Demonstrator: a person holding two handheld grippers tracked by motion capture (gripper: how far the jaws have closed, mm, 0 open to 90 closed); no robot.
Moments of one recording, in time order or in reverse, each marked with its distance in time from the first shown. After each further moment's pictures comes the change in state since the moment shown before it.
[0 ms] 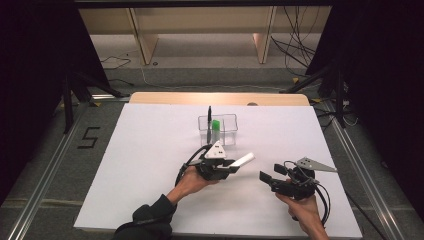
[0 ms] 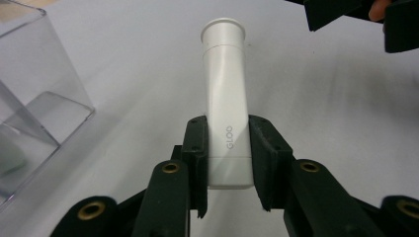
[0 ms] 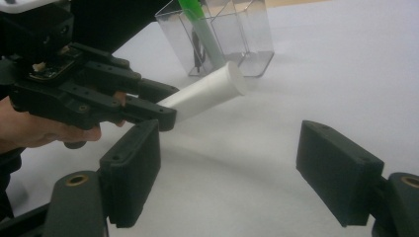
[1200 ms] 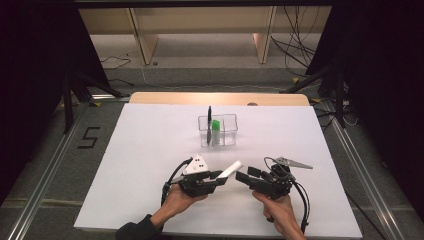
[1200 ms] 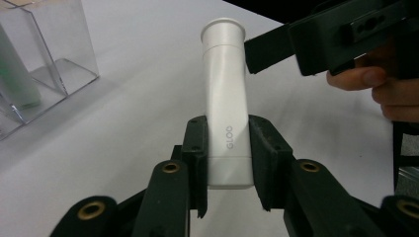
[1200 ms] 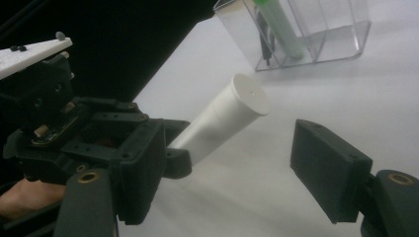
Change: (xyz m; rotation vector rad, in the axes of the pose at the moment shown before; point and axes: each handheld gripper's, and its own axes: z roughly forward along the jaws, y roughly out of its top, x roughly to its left) left arm -0.029 -0.030 -0.048 -0.081 0.025 -0.112; right arm 0.037 -0.001 0.042 0.023 0.180 0.185
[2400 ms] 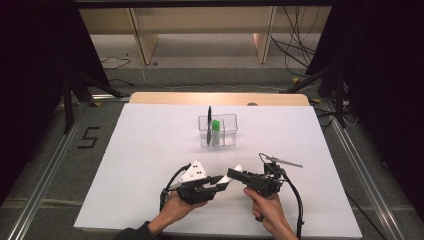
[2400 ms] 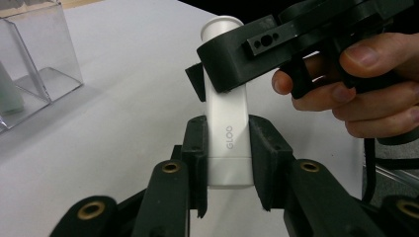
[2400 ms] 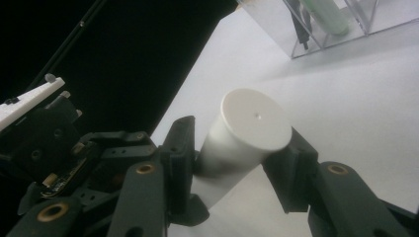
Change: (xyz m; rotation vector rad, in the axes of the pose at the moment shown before) left arm -0.014 -0.005 -0.010 -0.037 -0.028 0.013; right arm 0.003 -0.002 0.021 0.012 0.120 0.172
